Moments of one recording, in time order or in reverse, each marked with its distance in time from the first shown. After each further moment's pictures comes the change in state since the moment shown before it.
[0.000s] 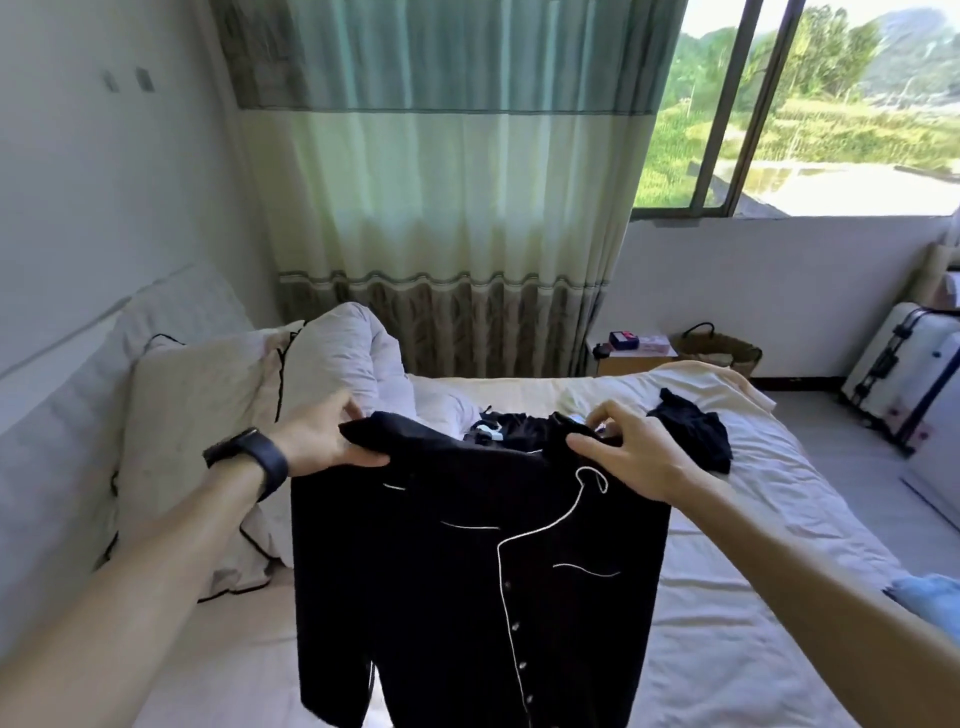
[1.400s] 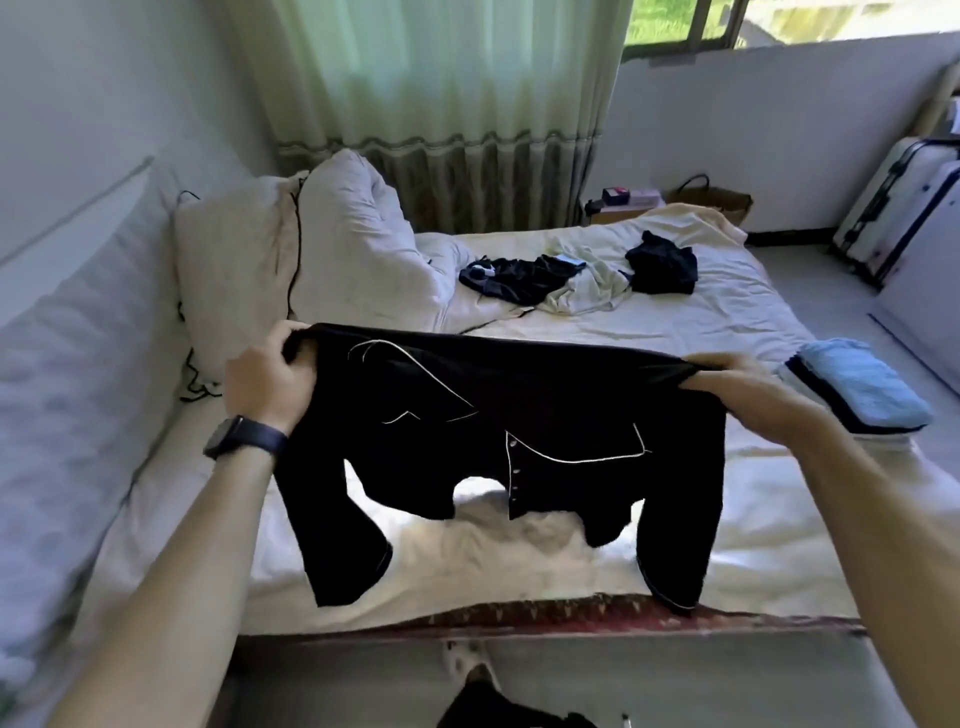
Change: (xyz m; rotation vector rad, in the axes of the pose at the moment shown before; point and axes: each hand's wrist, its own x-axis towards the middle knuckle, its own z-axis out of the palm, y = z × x) left_hand -0.362 0.001 0.093 0.007 0.599 -0.012; right_hand -0.372 0.081 -0.038 0.498 -0.166 0.271
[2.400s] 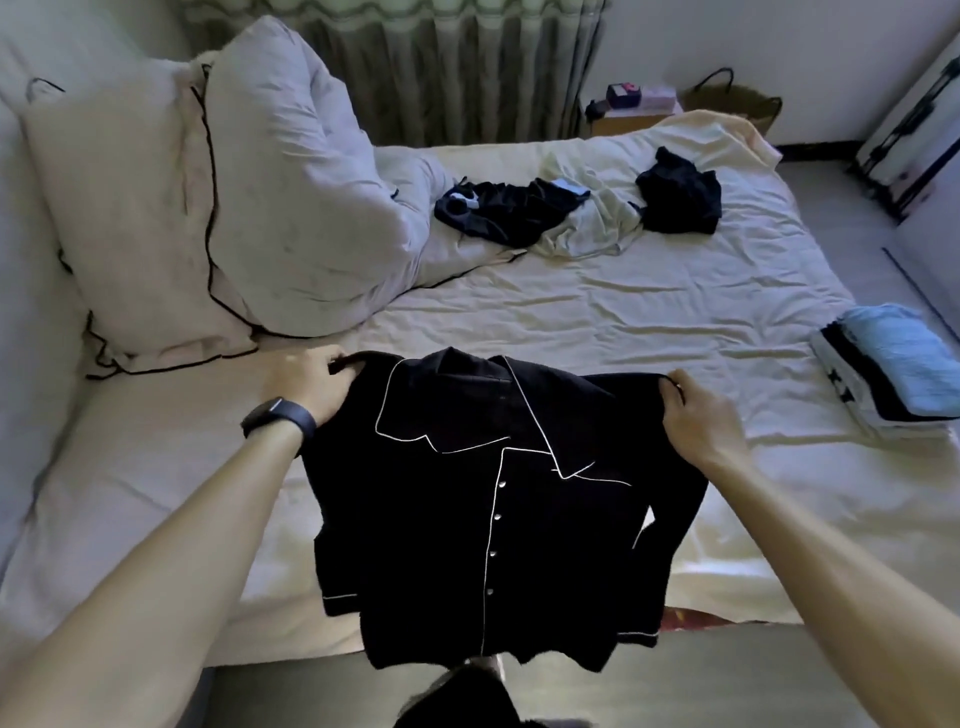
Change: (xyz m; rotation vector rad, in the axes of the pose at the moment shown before) left_hand 0.097 -0.096 0.219 0.149 -0.574 -0.206; right_hand 0.170 0.122 0.075 -0.541 0.342 0.187
